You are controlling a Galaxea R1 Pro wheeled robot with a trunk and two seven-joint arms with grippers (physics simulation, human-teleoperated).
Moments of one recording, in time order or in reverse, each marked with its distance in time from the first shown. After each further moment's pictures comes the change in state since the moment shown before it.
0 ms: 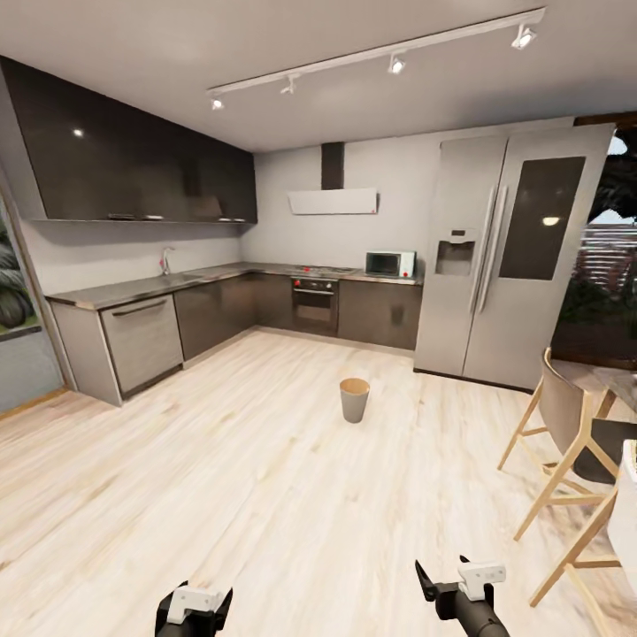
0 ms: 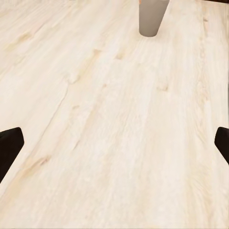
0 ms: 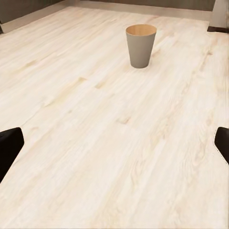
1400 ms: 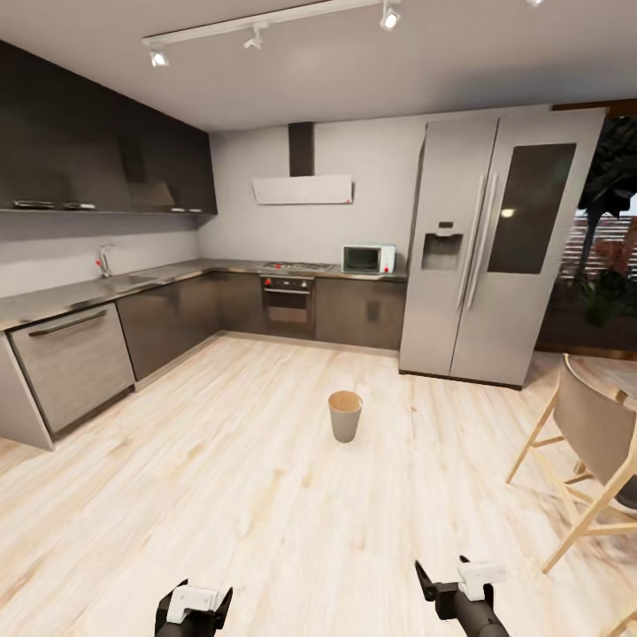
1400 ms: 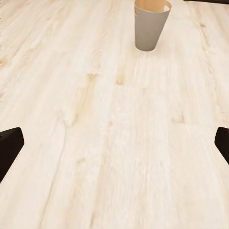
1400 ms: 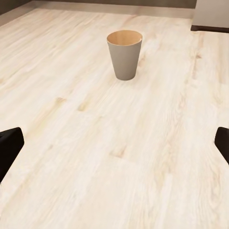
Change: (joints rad) left arm 0.000 0.000 0.002 0.000 0.000 -0.009 0.000; right arm 0.000 0.002 0.002 0.000 0.000 0.000 -0.009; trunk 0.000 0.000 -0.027
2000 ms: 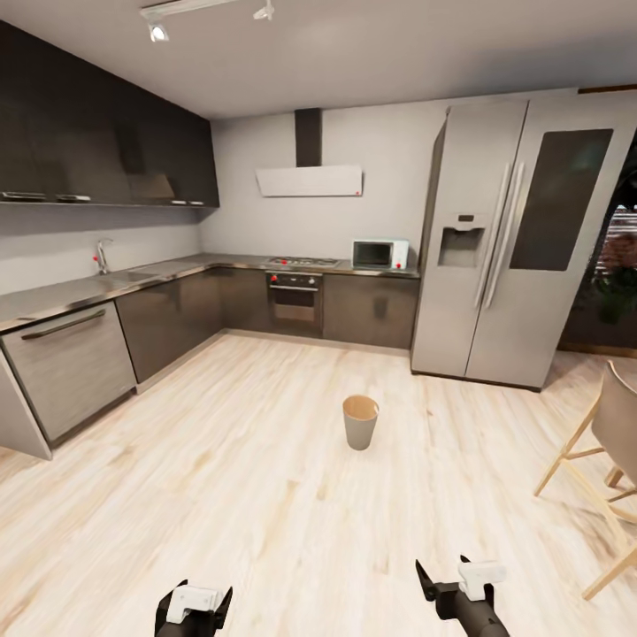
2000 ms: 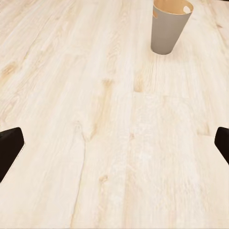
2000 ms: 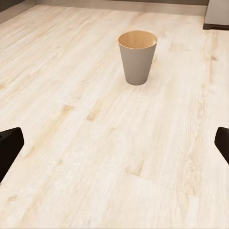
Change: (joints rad) left arm 0.000 0.000 0.001 0.000 0.000 0.000 0.000; right arm 0.000 -0.002 0.000 0.000 0.000 0.000 0.001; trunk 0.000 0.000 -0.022
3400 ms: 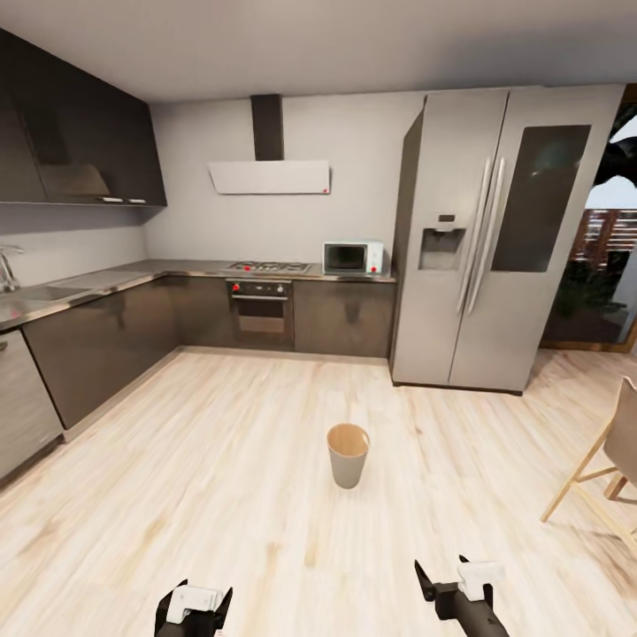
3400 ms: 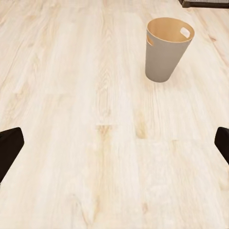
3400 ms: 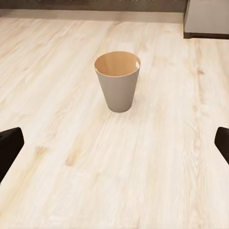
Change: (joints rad) left arm 0.000 0.000 0.000 0.000 0.000 0.000 0.000; right arm 0.000 0.000 0.003 0.000 0.001 0.000 0.005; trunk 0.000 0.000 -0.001
